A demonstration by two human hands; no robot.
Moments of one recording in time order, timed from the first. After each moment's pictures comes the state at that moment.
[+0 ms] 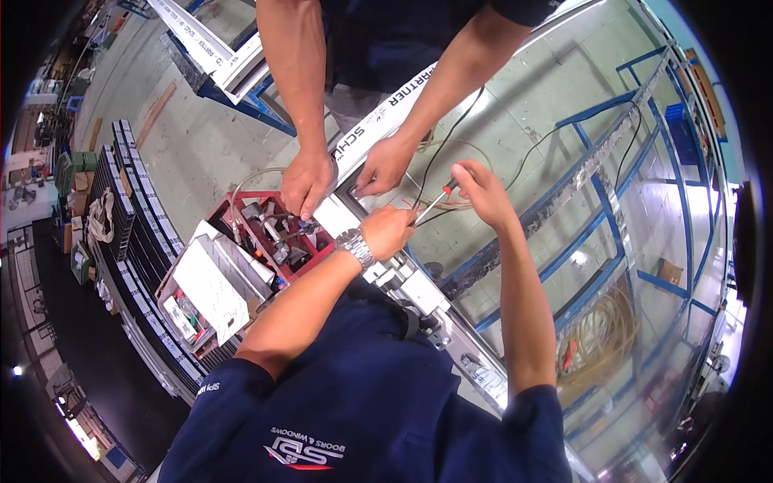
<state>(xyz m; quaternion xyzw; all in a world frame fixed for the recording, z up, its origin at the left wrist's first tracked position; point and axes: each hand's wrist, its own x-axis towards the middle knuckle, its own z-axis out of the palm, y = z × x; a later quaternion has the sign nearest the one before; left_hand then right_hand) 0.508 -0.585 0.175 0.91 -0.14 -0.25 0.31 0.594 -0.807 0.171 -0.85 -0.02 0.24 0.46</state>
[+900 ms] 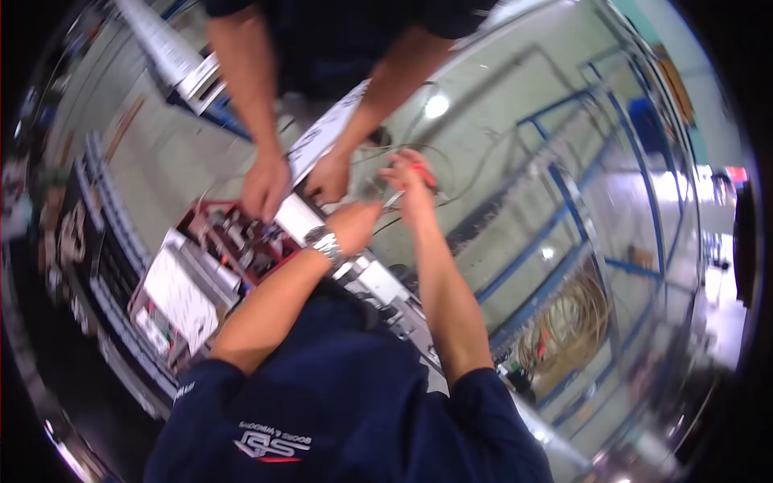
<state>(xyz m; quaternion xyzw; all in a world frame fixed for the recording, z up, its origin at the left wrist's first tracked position) 0.500 -0.605 0.178 0.93 -0.13 -0.23 0.25 0.564 -0.756 0.112 -0.48 0.14 0.11 0.86</state>
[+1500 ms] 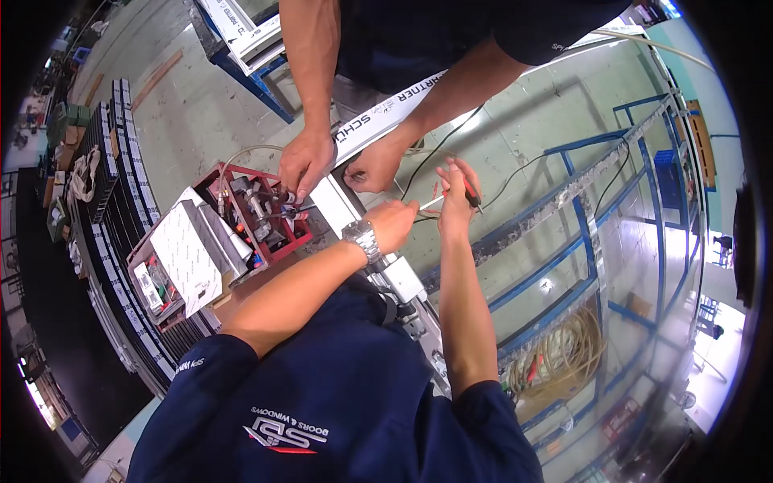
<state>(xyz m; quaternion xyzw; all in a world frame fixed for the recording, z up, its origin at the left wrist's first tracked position) 0.492 -0.613 0.182 0.94 -0.11 -0.20 0.27 0.560 -0.757 0.142 -0.63 0.18 0.02 0.76</state>
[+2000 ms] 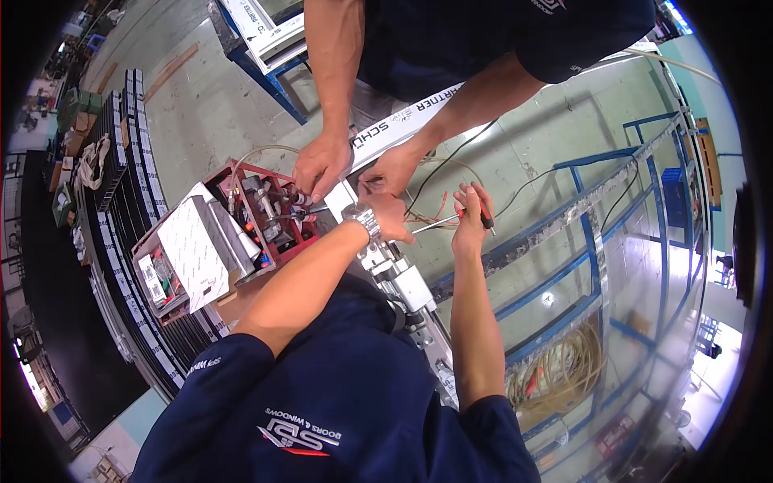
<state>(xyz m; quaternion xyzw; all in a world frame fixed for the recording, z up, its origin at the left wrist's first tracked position) 0.527 -0.575 0.189 0.89 -0.08 -0.41 0.18 0.547 -0.774 0.117 -0.59 0.21 0.01 0.78</state>
